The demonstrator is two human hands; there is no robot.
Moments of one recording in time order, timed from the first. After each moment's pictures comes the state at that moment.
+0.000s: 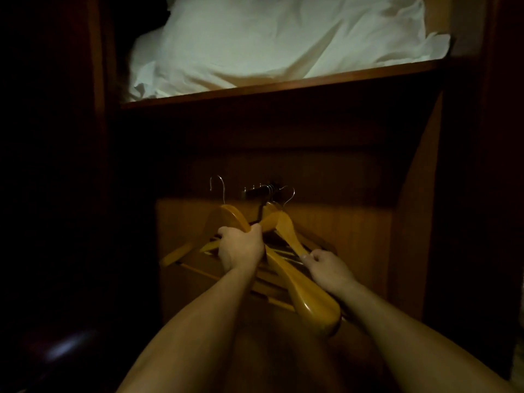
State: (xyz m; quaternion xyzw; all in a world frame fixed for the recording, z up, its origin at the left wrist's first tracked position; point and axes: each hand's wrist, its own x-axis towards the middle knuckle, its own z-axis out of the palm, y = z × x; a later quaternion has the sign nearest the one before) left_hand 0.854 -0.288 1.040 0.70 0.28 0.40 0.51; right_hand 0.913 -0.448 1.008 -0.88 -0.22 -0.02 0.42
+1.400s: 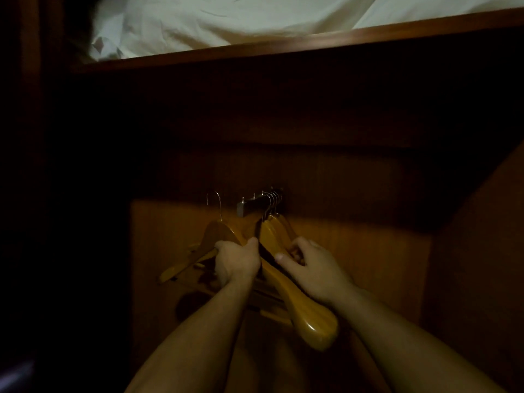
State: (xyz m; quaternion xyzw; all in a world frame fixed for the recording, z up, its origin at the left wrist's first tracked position) left_hand 1.001 -0.216 1.023 0.68 0.32 0.36 0.55; right_hand 1.041 -0.370 1.026 -0.88 -0.34 -0.16 0.30
